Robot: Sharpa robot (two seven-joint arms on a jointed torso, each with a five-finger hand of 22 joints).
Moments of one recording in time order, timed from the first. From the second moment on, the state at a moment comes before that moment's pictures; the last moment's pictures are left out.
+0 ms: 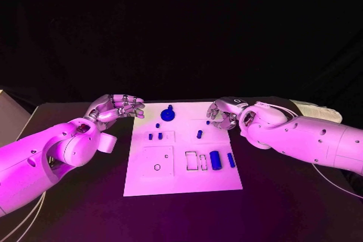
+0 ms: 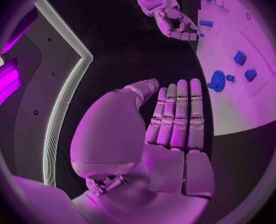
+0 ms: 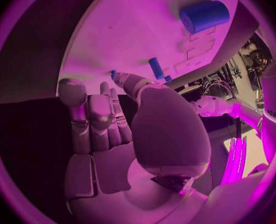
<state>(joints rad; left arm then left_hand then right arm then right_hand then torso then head) 0.97 -0.89 0.32 1.48 -0.36 -0.15 0.22 1.39 -0.18 0.51 0.11 0.22 0.92 0.17 0.27 0.36 1.06 0.13 0.24 0.06 0.96 0.09 0.52 0.23 0.17 0.86 0.19 0.48 0.42 1.25 -0.74 -0.12 1.30 -1.55 -0.35 -0.08 1.35 -0.26 0.54 0.07 0.29 0.98 0.16 0.20 0.31 1.14 0.10 0.07 0.07 1.46 0.00 1.04 1.06 0.15 1.37 0.09 0.90 0.88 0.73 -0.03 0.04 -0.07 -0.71</state>
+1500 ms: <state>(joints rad) 0.95 -0.90 0.32 1.50 -0.37 -0.13 0.27 1.42 -0.19 0.50 0.09 0.22 0.93 0.19 0.23 0.34 1.09 0.14 0.13 0.07 1.01 0.10 0.42 0.27 0.17 0.90 0.19 0.46 0.42 1.22 -0.68 -0.12 1.28 -1.70 -0.34 -0.19 1.37 -0.22 0.62 0.07 0.25 1.07 0.13 0.25 0.37 1.24 0.06 0.09 0.08 1.47 -0.01 1.27 1.19 0.10 1.44 0.08 1.21 1.20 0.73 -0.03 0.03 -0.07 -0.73</state>
